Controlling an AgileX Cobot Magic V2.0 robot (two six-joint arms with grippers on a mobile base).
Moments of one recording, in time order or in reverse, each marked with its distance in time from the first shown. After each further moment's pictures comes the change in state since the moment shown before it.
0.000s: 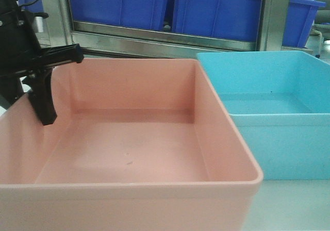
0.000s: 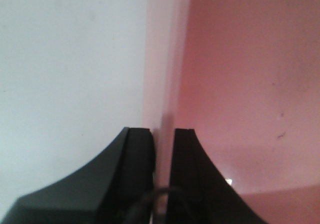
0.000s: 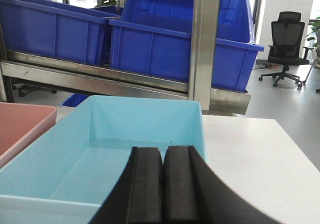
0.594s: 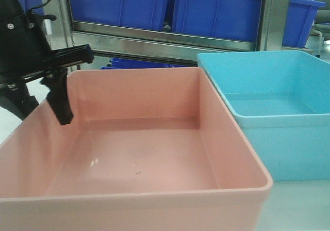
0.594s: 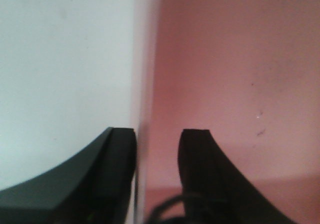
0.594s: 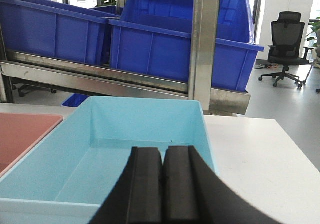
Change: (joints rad) left arm -0.013 0.017 0.000 -0.046 -0.026 0.000; right arm 0.000 0.000 0.000 0.000 0.000 0.000
